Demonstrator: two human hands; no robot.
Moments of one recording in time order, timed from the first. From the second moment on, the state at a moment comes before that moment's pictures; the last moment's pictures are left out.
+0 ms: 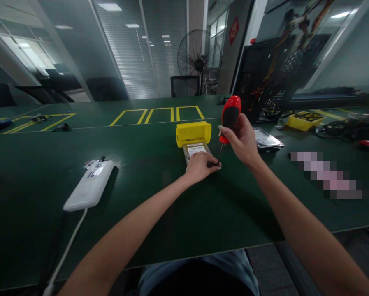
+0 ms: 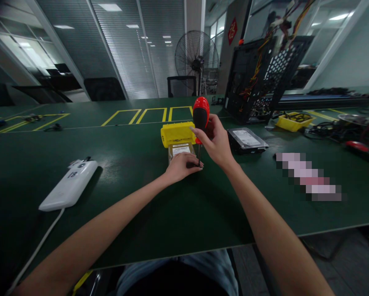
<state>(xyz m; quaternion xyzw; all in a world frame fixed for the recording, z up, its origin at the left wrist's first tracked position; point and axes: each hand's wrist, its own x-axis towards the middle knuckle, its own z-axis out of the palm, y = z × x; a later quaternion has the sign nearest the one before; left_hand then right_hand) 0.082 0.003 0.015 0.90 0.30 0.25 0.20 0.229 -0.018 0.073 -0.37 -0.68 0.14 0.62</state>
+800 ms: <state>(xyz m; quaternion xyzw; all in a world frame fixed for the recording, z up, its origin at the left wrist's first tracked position) 0.084 0.007 0.008 0.90 0.30 0.27 0.18 0.229 -0.016 0.074 -0.37 -0.66 0.13 0.64</state>
